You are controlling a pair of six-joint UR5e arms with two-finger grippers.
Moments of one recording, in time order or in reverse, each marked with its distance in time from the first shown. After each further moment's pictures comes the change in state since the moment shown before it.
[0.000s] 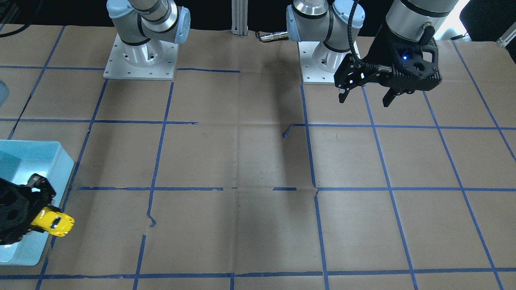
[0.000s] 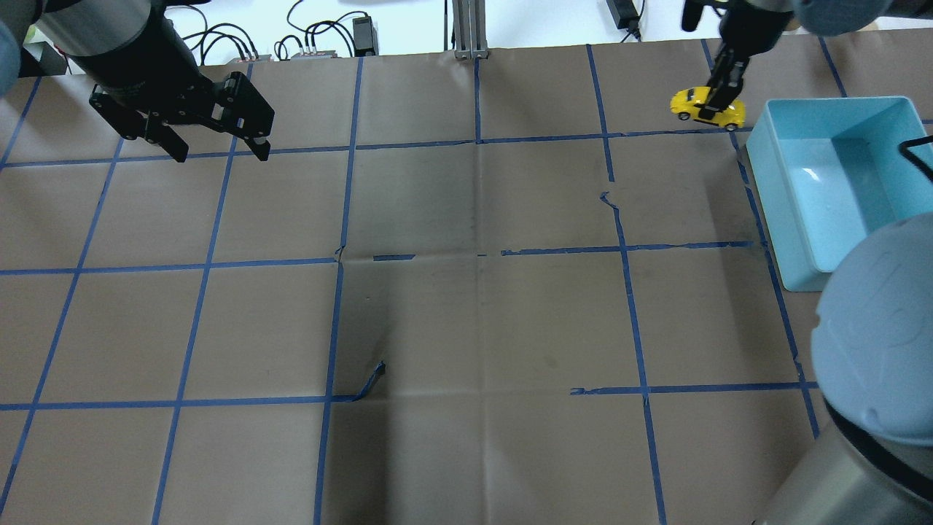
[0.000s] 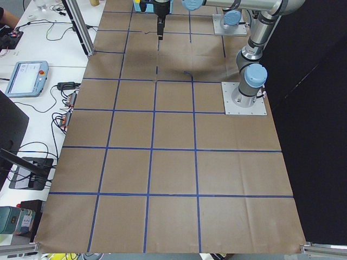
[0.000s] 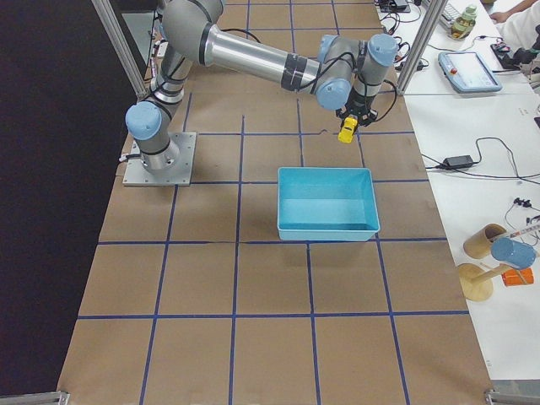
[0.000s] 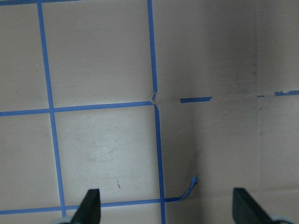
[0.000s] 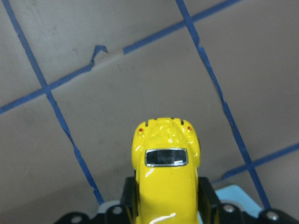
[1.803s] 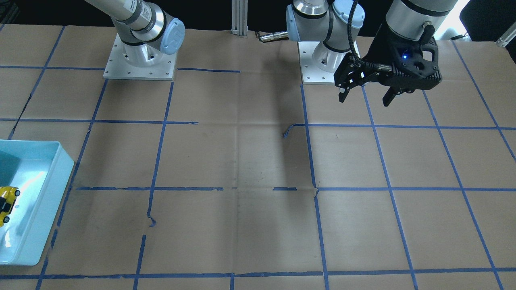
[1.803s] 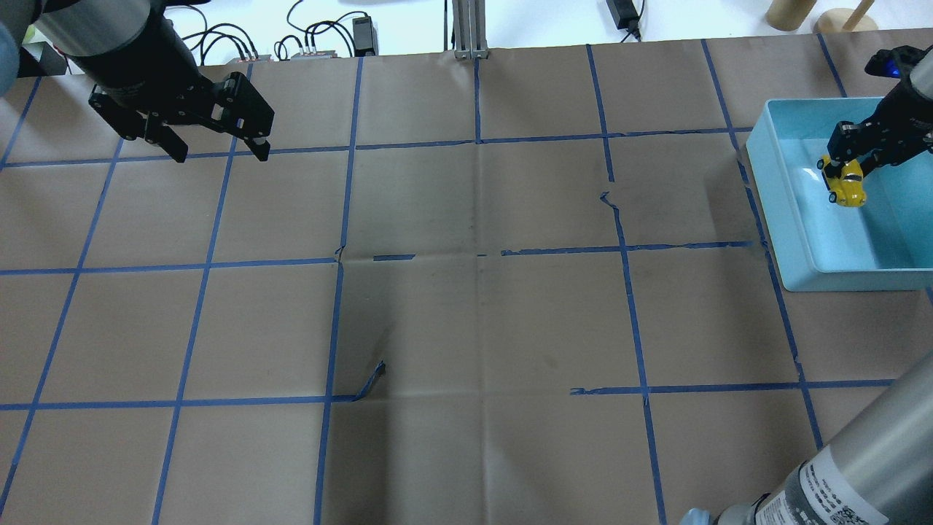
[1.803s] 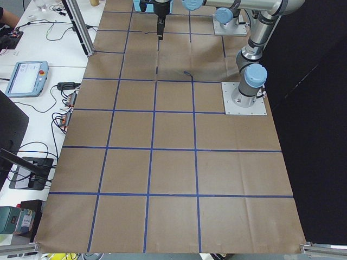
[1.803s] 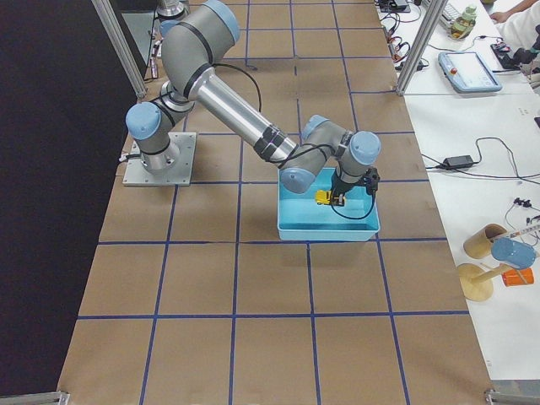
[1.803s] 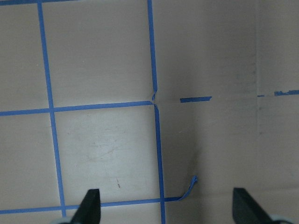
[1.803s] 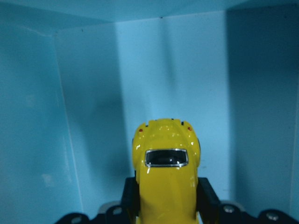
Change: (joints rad) left arm 0.000 0.001 0.000 -0.002 0.000 0.000; right arm -0.293 0.061 0.228 -0.261 -0.007 0.898
